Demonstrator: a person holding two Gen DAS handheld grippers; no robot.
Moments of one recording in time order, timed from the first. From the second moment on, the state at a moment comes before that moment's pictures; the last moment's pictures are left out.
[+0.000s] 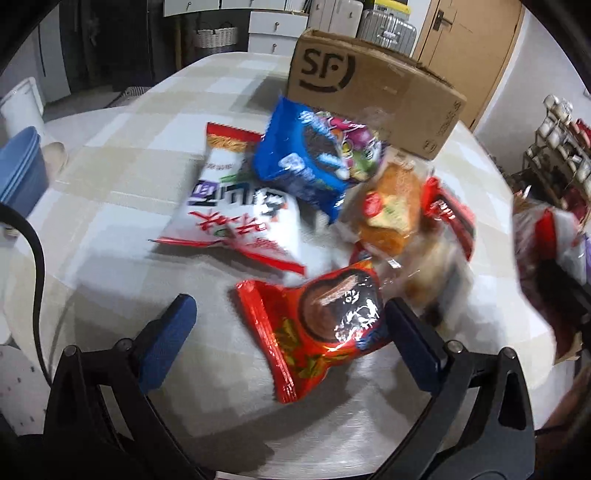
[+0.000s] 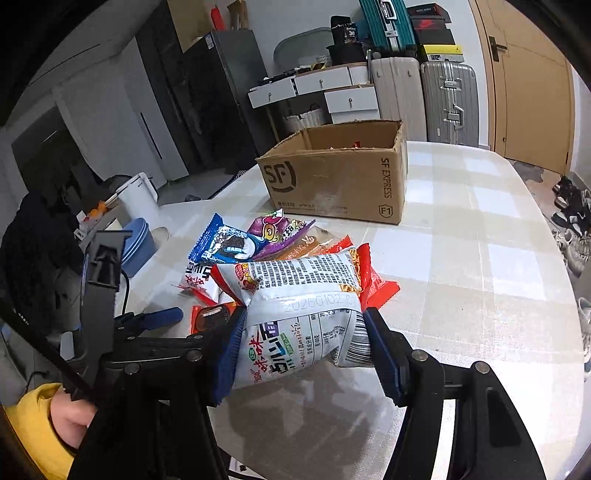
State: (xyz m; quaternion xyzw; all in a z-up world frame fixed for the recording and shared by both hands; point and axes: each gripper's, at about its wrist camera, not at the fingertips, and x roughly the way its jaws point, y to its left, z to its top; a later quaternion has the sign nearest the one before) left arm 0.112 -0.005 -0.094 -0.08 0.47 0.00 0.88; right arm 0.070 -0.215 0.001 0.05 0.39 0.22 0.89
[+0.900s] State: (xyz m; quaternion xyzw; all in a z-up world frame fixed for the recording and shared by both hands) left arm 0.075 0.018 -0.068 -0.11 0.43 -0.11 0.89; right arm 0.072 -0.212 -0.001 0.05 0.38 0.22 0.90
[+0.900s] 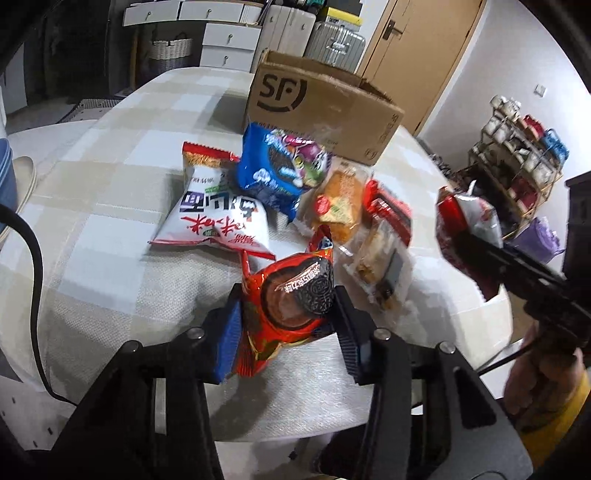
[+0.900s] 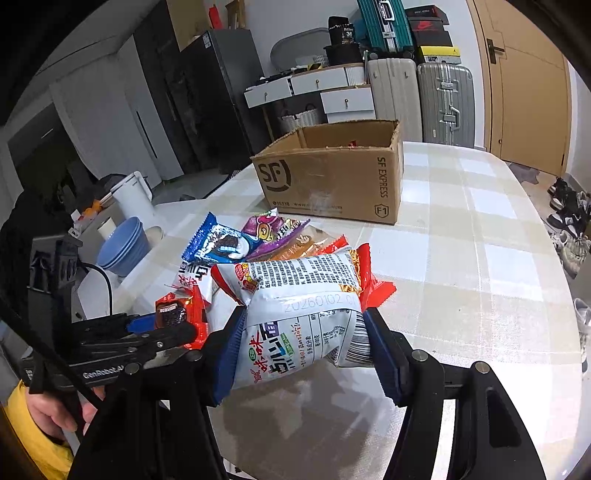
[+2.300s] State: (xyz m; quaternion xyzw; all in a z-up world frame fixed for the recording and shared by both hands) left arm 0.088 0.023 0.106 -0.10 0.30 -0.12 0.94; right arm 0.079 -0.225 0.089 0.13 0.26 0.21 0.93
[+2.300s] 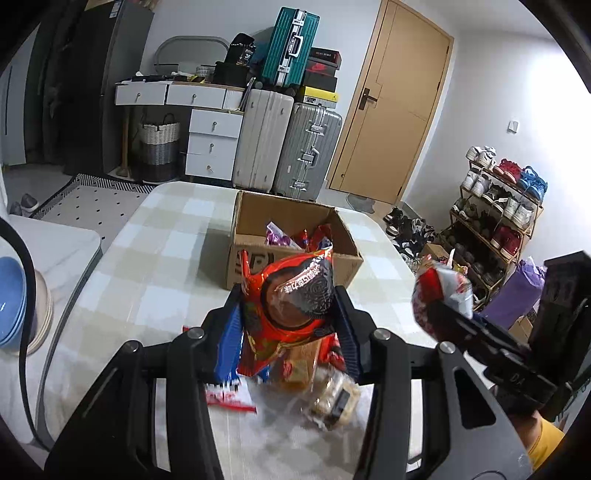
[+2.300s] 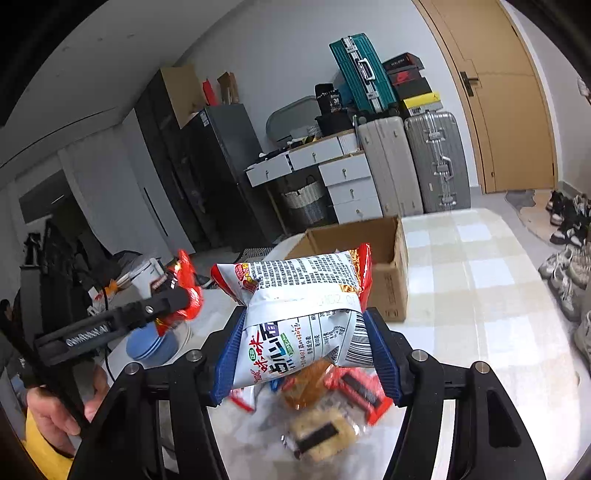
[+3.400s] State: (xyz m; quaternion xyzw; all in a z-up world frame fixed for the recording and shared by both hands) left arm 0.357 0.016 0.053 -0.14 0.34 -0.14 0.92; right arm 0.267 -0.195 0.082 0.10 0.29 0.16 0.94
